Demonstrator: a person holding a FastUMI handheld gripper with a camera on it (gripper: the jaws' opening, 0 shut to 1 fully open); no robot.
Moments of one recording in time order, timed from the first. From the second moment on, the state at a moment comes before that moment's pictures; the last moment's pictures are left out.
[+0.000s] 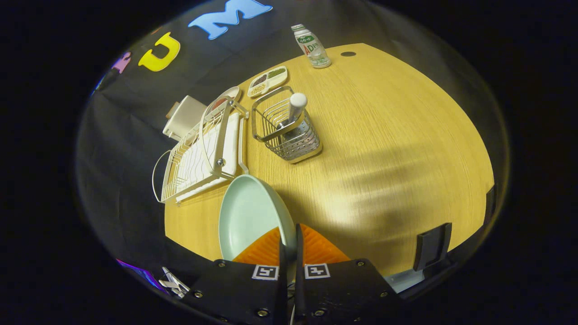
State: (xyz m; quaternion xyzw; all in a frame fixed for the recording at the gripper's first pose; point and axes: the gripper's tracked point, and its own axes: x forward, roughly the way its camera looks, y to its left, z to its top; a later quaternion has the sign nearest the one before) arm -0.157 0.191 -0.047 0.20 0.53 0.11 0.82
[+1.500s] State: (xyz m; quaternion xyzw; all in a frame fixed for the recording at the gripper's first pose) arm -0.044 0.136 0.041 -0.04 0.00 0.13 0.99
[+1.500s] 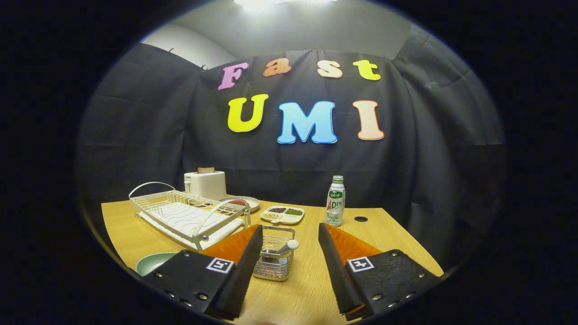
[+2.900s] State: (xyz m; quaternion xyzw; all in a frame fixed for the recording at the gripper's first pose) arm -0.015 0.157 0.063 0.03 0.01 0.11 0.99
